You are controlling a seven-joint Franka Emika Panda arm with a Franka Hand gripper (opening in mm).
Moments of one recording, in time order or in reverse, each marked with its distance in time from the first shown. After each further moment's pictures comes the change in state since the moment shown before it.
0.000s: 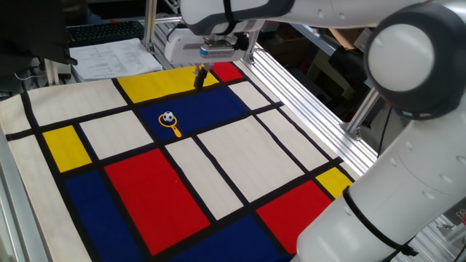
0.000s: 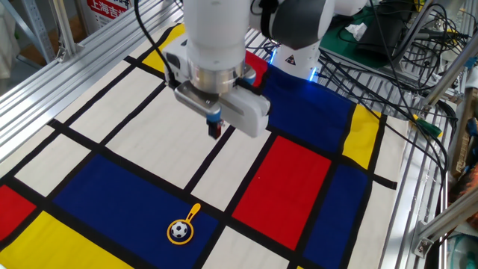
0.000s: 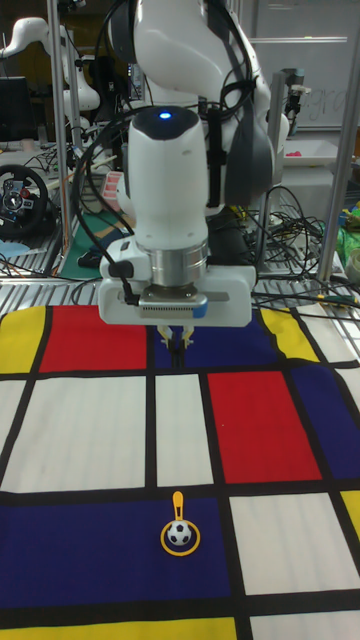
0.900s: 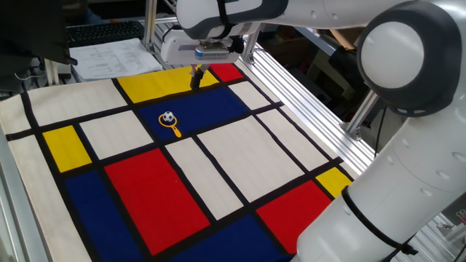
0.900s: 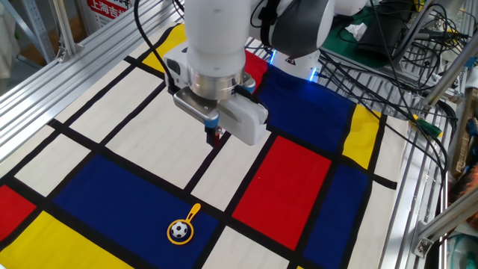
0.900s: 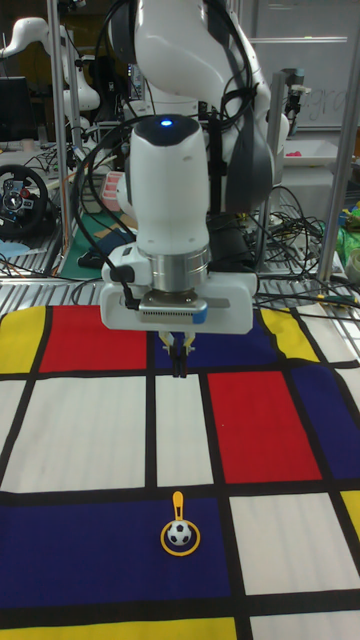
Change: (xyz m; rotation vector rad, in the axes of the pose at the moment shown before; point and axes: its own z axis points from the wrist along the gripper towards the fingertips) arm -0.003 0.002 0.007 -0.004 -0.023 0.032
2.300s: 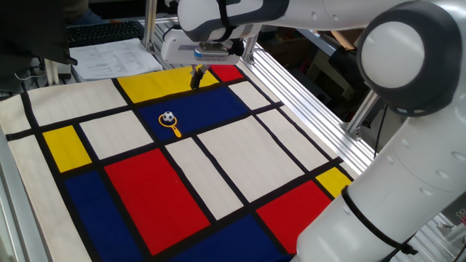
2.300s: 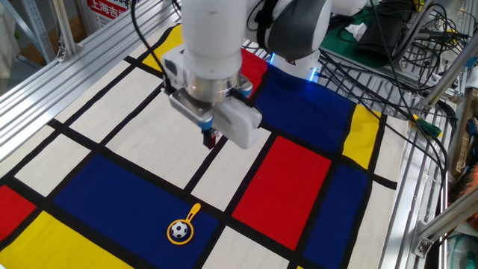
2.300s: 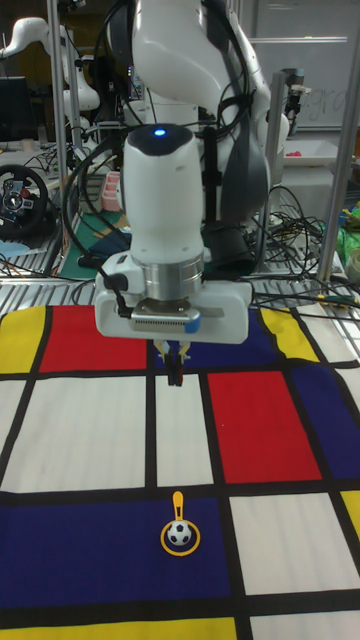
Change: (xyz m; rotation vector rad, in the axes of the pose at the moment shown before) arm -0.005 -0.004 0.004 -0.007 -0.019 0.055
